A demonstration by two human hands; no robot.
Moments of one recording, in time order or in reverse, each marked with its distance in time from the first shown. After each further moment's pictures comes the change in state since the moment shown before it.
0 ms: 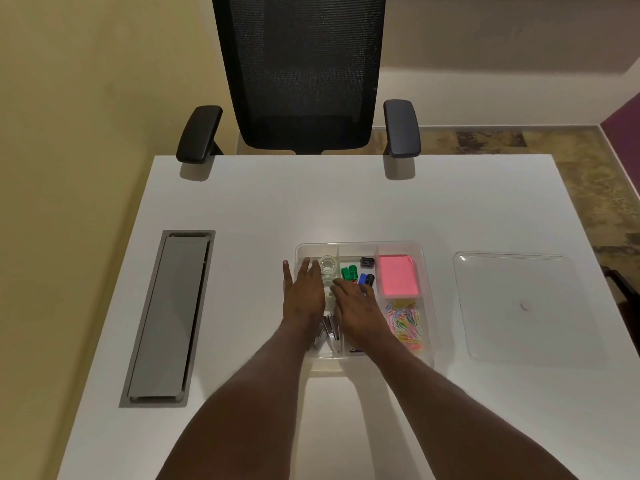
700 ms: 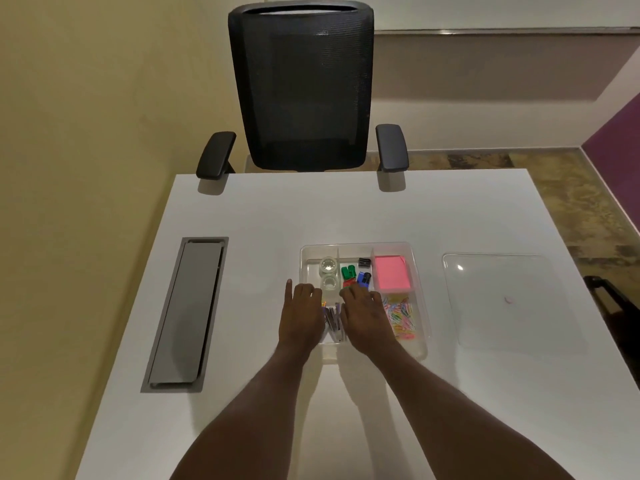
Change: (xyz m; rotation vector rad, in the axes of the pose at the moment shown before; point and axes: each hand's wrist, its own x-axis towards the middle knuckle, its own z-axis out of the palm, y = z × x) left_hand -0.084 0.000 -0.002 -0.020 0.190 0.053; right_hand -0.054 -0.032 -0.040 -0.193 0.081 0.007
